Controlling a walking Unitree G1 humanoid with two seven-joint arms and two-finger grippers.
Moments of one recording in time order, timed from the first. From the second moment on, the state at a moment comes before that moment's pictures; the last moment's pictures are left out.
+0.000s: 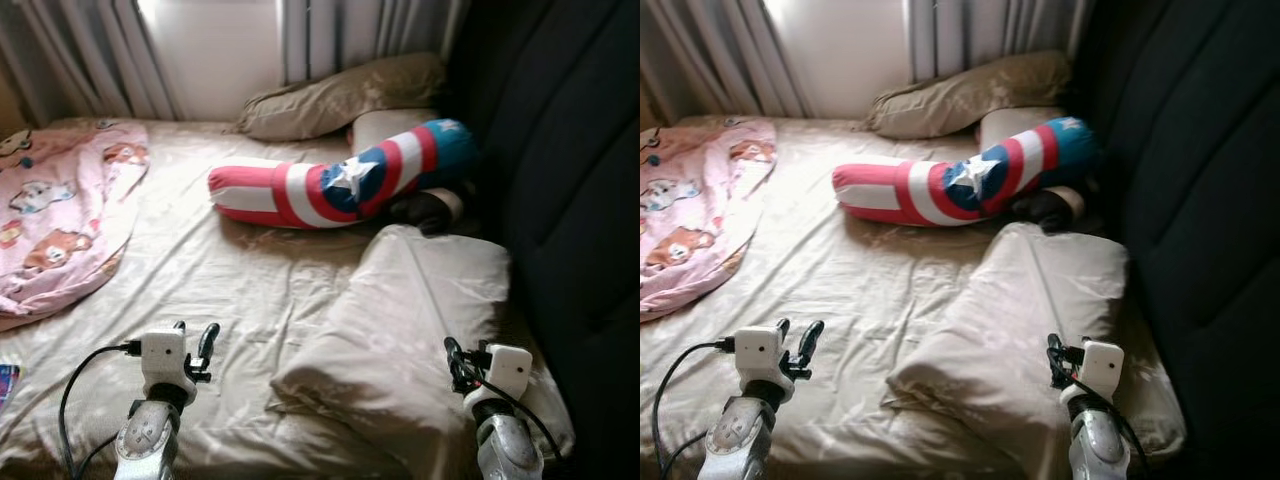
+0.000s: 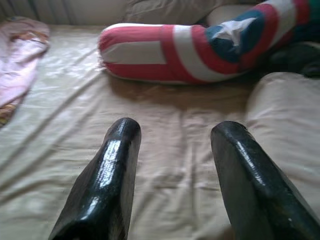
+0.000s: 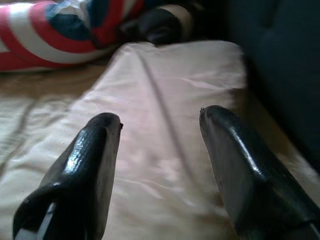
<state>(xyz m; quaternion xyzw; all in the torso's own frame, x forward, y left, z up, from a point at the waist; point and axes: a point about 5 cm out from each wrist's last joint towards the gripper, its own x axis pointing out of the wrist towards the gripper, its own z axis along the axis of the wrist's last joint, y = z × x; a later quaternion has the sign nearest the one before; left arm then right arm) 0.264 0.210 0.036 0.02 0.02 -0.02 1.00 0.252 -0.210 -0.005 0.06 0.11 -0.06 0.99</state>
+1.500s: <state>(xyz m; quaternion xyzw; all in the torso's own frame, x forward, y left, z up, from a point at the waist) 0.262 0.209 0.028 0.02 0.03 -0.03 1.00 0.256 -0.207 -0.006 0.06 0.13 -0.09 0.99</state>
